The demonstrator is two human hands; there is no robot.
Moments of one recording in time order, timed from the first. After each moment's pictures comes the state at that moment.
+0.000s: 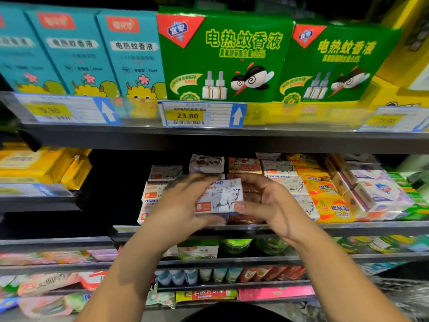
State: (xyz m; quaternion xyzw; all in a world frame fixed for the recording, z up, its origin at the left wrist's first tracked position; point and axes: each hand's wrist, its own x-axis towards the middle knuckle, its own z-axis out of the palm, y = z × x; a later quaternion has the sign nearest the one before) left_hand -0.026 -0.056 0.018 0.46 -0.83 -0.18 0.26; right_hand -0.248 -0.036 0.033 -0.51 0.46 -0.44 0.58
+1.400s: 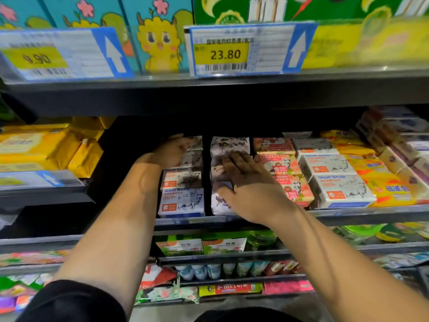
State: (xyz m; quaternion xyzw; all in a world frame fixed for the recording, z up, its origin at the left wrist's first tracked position) left_hand 0.042 -0.239 -0.050 0.58 -0.78 -0.17 0.11; right_hand -0.170 -0.083 -0.022 -0.79 0.60 -0.08 0.08
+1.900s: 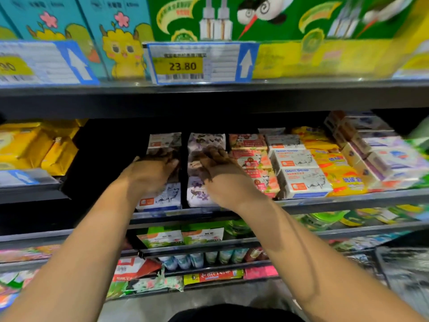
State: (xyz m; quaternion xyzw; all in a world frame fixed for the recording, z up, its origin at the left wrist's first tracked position) left_hand 0.017 -0.142 -0.022 0.66 -0.74 -0.15 0.00; right_hand -0.176 -0.084 -0.015 -0.78 0.60 -0.12 0.13
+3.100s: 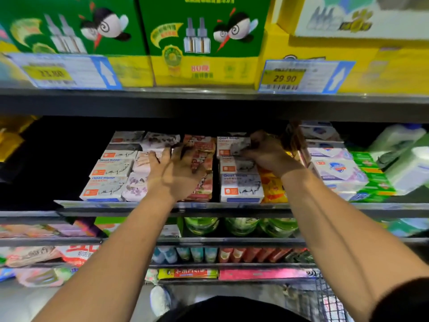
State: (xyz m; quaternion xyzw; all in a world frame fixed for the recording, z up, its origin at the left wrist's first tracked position) left_hand -0.166 -0.099 -0.026 0.66 -0.75 -0.02 0.05; right_hand -0.420 -0.153 -0.020 -0.63 0.66 -0.28 0.31
